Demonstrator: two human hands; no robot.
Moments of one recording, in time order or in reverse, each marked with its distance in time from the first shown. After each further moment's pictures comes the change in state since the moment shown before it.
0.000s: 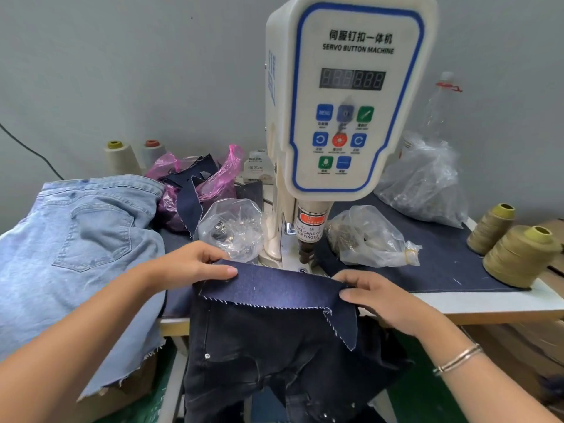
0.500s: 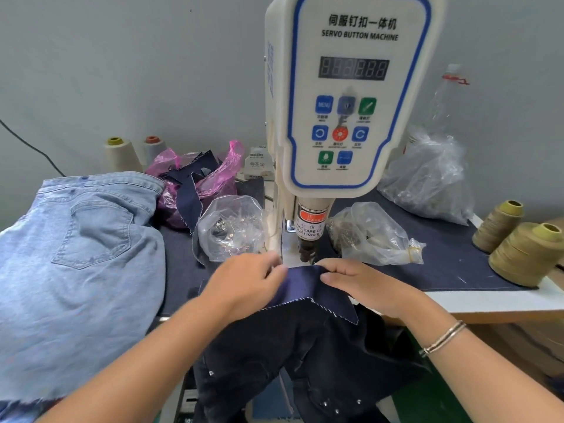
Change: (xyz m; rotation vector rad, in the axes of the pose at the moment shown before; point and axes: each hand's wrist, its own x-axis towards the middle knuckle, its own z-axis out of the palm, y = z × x) left_hand 0.021 0.045 0.086 0.627 0.394 0.014; right_hand 0.027 -0.019 0.011 -0.151 -0.052 0.032
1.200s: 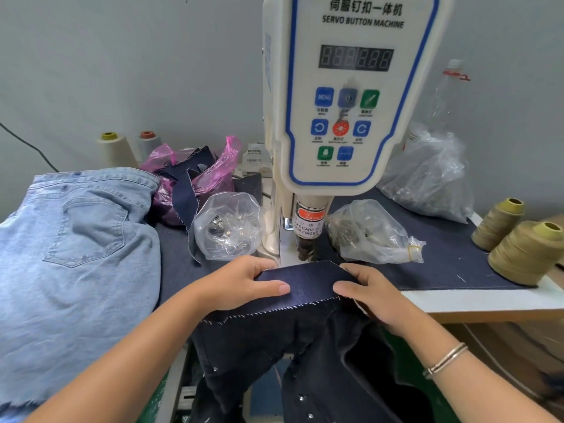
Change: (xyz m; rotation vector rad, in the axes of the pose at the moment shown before) left_hand 0.007 -0.022 -0.001 -0.525 -0.328 0.119; right_hand -0.012 0.041 -0.001 0.298 0.169 -0.100
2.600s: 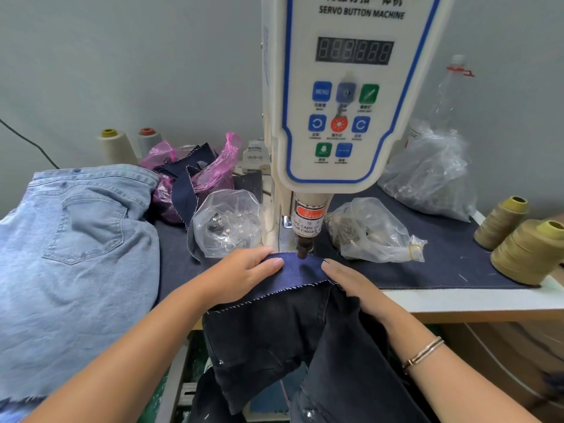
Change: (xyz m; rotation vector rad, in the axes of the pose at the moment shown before) left_hand 0.012 -0.011 0.002 0.181 0.147 0.000; right_hand 0.029 0.015 0.015 0.143 0.115 0.009
